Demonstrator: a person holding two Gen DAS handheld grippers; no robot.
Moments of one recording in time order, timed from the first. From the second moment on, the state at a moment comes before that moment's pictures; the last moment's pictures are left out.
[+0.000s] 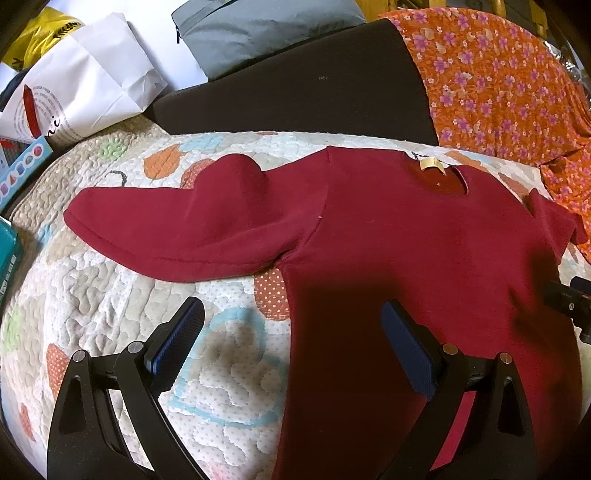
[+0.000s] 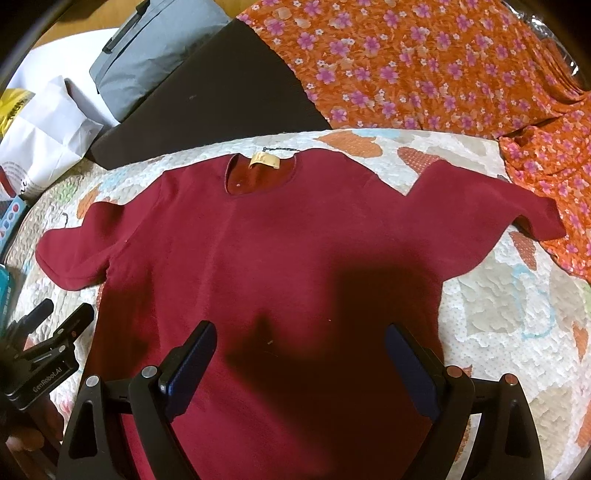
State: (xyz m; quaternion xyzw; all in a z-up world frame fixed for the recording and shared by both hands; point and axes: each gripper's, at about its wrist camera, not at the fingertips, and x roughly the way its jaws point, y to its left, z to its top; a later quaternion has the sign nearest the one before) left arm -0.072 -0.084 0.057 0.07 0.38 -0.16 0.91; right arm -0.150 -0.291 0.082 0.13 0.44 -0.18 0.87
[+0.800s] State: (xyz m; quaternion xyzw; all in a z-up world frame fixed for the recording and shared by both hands) left arm -0.039 -0.033 0.061 0.04 0.38 -0.06 0.92; right arm -0.103 -0.257 0.073 0.12 0.45 -0.14 0.88
